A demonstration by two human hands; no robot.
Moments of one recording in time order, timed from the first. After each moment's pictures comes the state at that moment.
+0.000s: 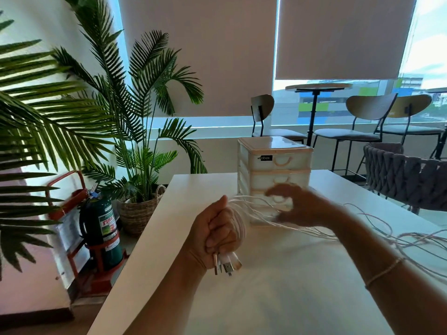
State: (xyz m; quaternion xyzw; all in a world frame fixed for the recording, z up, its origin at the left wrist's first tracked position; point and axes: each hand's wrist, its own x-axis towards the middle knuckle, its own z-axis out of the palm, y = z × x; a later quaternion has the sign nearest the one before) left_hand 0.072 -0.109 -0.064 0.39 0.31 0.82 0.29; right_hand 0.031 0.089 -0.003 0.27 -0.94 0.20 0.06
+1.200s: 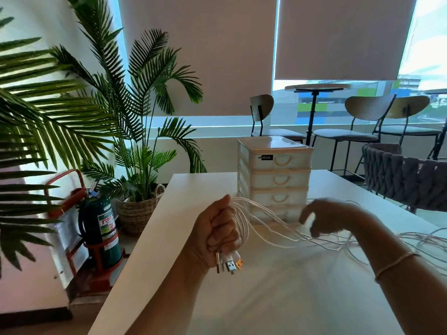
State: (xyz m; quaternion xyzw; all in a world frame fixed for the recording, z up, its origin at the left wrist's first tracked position) left_hand 0.073 -0.107 -0.063 0.41 0.29 0.81 0.30; right_hand 0.022 0.116 -0.004 0.13 -0.99 -0.02 -0.09
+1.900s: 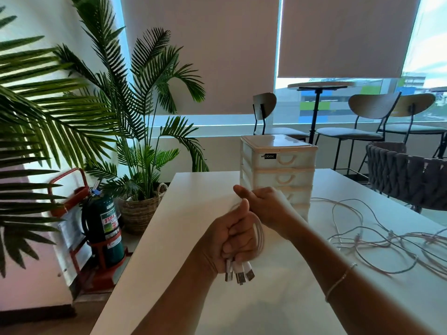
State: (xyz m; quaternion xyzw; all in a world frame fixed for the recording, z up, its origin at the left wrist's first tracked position) left_hand 0.084 -0.097 -0.061 0.31 0.43 0.81 0.23; right_hand 0.048 0.017 -0.017 0.21 -0.84 0.49 0.07
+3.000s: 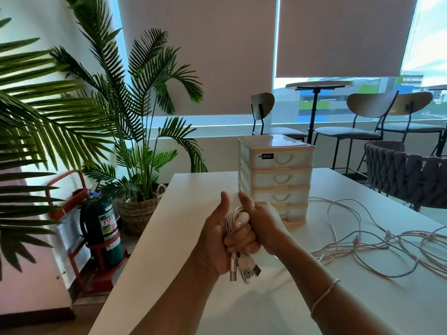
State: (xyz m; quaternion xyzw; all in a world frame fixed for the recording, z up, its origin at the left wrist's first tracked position) left_hand 0.074 -0.095 -0.071 0.27 0.38 0.86 0.19; right_hand 0.046 0.005 -0.047 0.12 -0.80 0.58 0.04
